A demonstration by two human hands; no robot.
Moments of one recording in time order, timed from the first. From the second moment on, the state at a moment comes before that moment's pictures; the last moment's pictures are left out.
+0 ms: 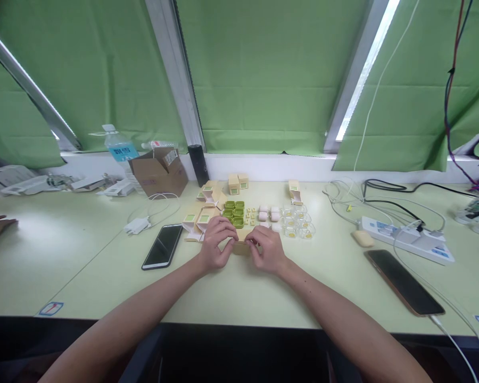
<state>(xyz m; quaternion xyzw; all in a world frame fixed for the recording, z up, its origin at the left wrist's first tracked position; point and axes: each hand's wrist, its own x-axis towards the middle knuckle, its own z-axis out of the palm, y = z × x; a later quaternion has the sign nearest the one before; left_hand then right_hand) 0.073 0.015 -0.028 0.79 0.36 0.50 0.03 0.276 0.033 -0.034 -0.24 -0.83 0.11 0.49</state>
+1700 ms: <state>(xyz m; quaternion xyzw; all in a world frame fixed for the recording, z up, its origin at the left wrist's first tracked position) 0.074 0.015 -0.019 0.77 0.48 0.41 0.07 0.285 0.040 -0.031 -0.26 -0.81 -0.04 0.52</state>
